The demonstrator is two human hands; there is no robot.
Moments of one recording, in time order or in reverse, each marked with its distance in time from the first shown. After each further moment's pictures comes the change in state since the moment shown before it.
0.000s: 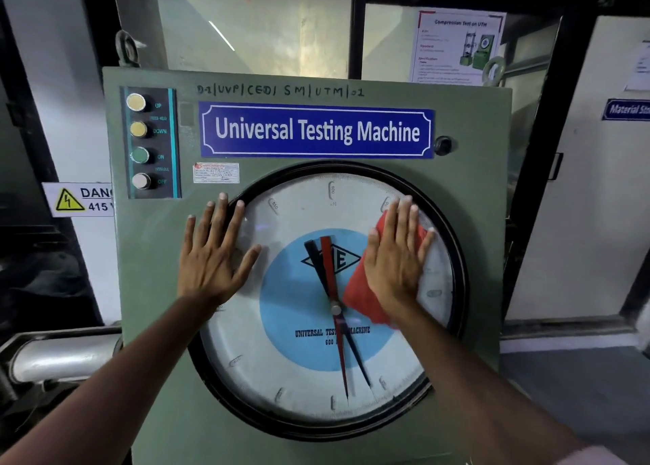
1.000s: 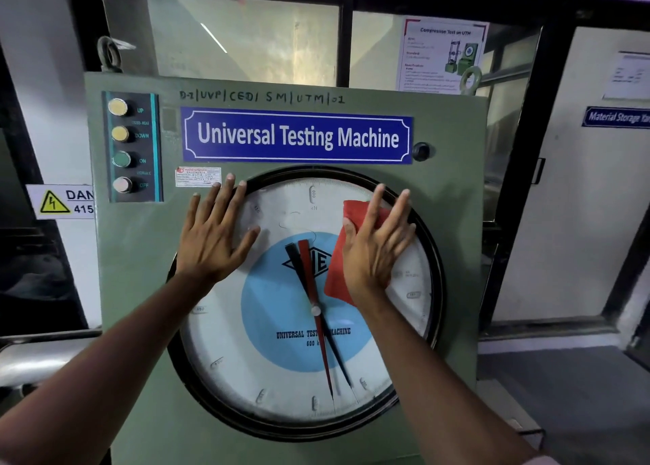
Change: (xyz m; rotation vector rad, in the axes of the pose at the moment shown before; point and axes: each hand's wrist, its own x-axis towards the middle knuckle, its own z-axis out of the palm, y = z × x) left_hand 0.044 0.033 -0.025 -0.057 -0.057 0.059; right_hand 0.020 -0.028 -0.022 0.038 0.171 0.063
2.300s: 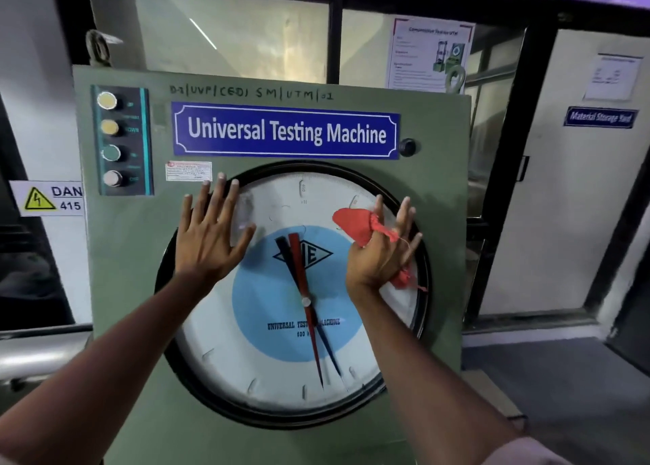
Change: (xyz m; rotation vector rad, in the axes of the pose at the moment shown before) left_hand -0.011 0.016 0.003 0.019 0.001 -0.071; right_hand -0.012 0.021 -0.012 0.162 0.133 0.142
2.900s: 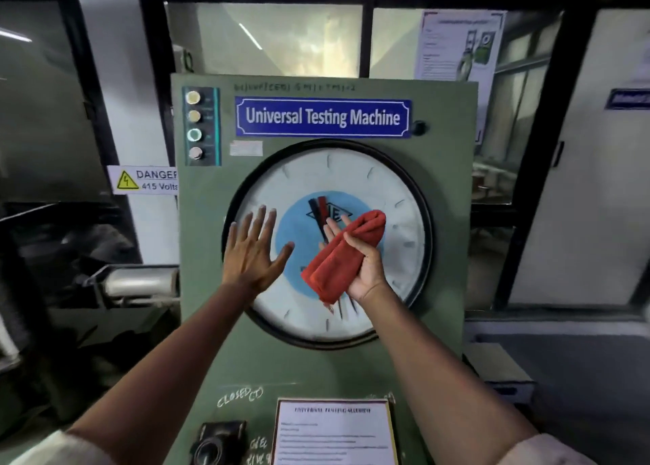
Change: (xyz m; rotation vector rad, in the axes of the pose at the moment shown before) left_hand -0.148 0.066 -0.110 -0.039 -0.289 -0.152; right_hand -0.078 -0.028 -0.146 1.748 -1.011 1.147
